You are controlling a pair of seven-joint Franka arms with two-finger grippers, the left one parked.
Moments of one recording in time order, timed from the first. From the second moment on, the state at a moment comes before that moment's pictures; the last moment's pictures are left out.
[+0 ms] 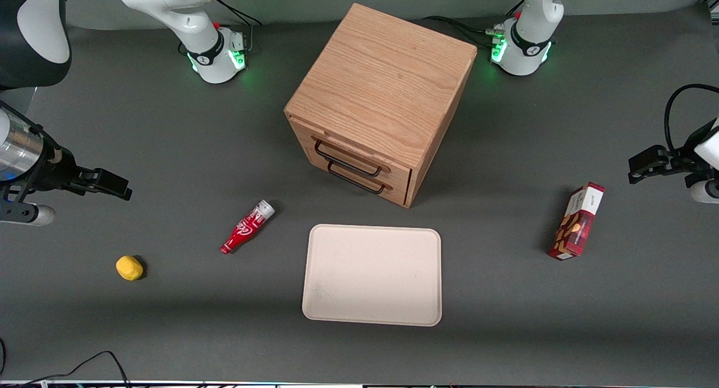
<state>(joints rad) 0.06 0.23 0.01 -1.36 0.01 1.59 0.22</state>
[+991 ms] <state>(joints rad) 0.27 0.22 0.05 -1.35 0.01 1.56 0.12</state>
